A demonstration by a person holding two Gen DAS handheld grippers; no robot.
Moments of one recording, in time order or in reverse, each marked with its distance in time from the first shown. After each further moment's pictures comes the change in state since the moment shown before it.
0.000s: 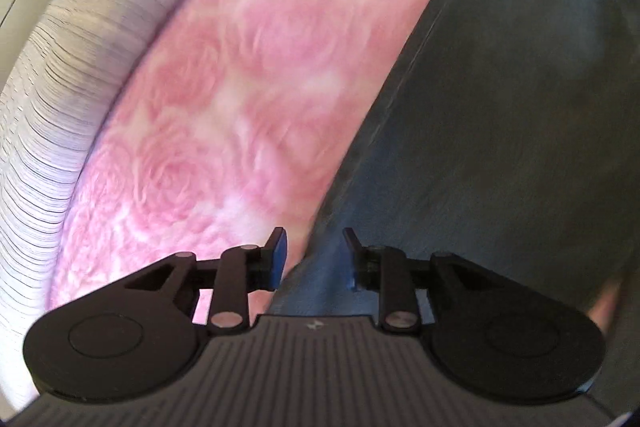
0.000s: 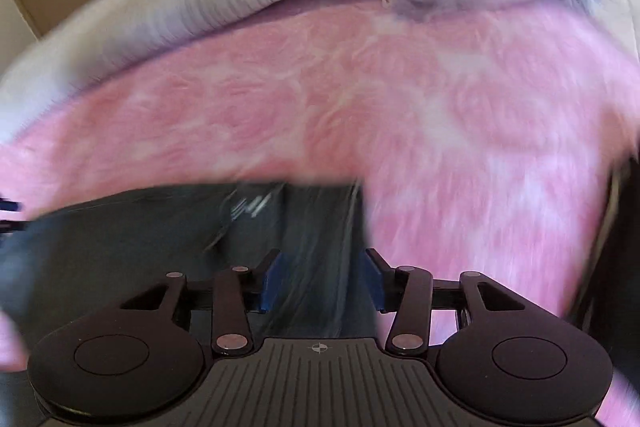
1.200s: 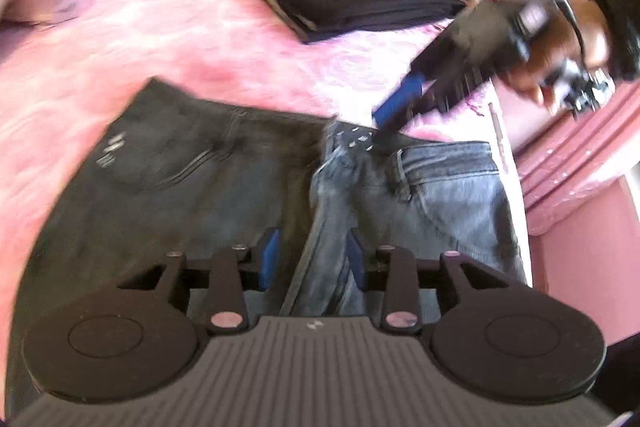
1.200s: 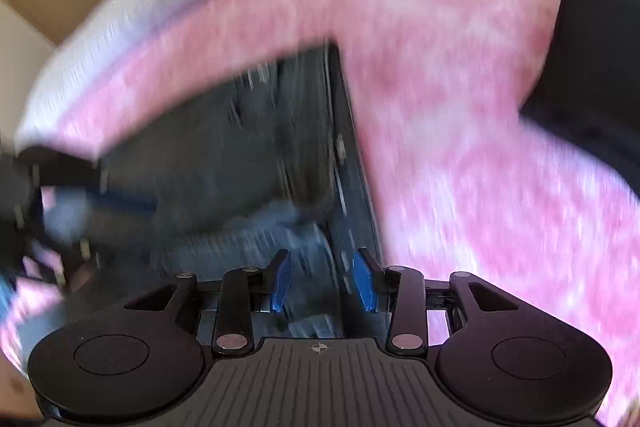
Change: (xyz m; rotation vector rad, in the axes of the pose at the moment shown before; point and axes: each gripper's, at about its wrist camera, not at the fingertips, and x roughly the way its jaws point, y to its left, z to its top) left arm -0.004 -0.239 0.172 0.256 -0.229 -0.634; right arm -0.061 -0.041 -0.104 0.063 0.134 0.072
